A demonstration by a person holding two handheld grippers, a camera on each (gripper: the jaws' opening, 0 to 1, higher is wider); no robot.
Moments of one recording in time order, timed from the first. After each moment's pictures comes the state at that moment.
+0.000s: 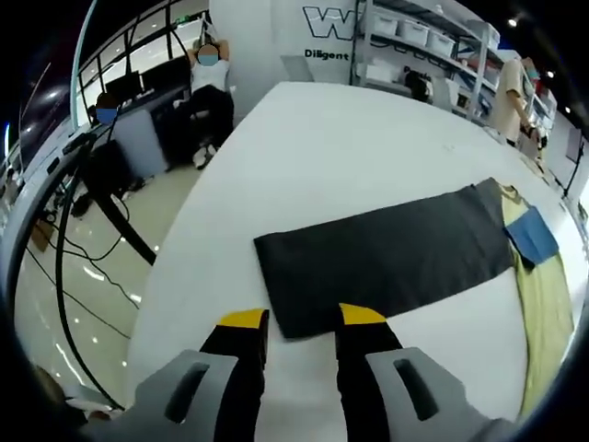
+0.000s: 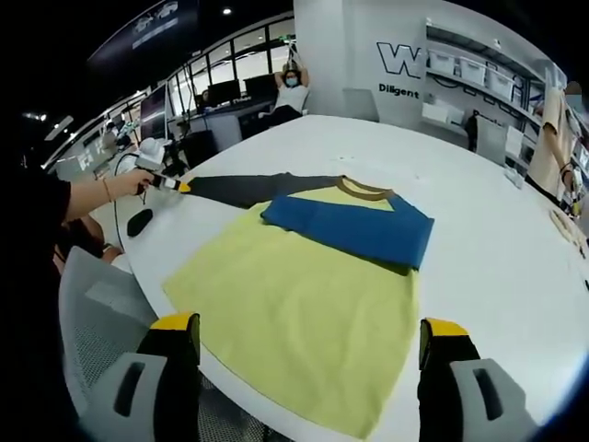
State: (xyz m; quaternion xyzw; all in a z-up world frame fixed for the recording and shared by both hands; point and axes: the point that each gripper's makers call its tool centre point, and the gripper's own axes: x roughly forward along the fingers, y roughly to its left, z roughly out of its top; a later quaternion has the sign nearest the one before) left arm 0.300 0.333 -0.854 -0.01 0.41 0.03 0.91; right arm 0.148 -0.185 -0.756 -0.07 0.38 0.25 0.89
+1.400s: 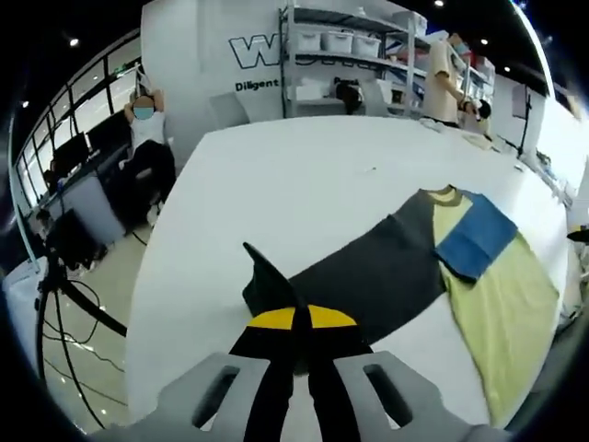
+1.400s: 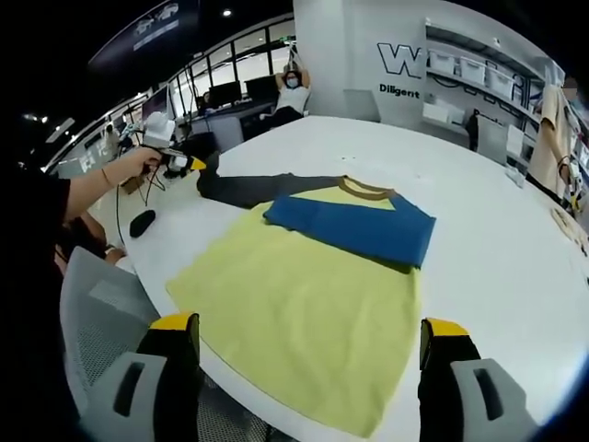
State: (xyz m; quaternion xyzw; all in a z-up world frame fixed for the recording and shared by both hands) left arm 0.338 0.227 -0.779 0.06 0.34 -0.12 0.93; right arm 0.144 -0.186 -0.756 -0.06 0.37 0.25 0.89
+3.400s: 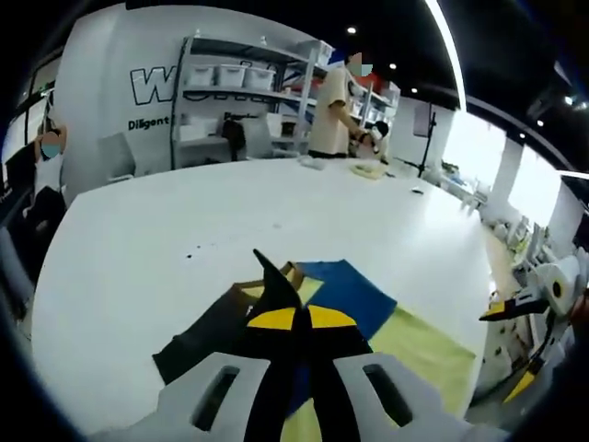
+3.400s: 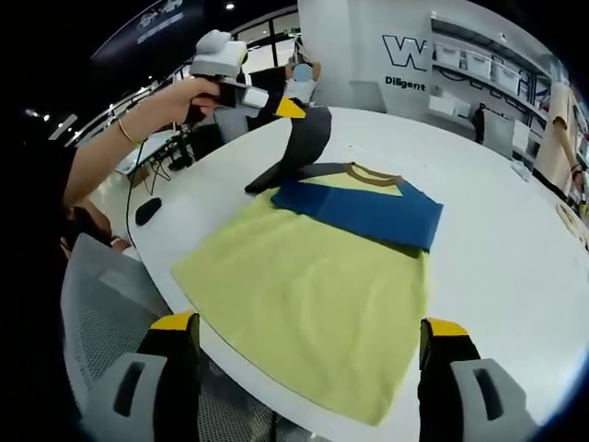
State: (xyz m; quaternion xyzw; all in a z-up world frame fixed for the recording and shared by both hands) left arm 0.359 -0.048 -0.703 0.01 0.27 -0.35 0.90; right arm 0.127 -0.185 -0.768 -0.07 0.39 0.26 0.88
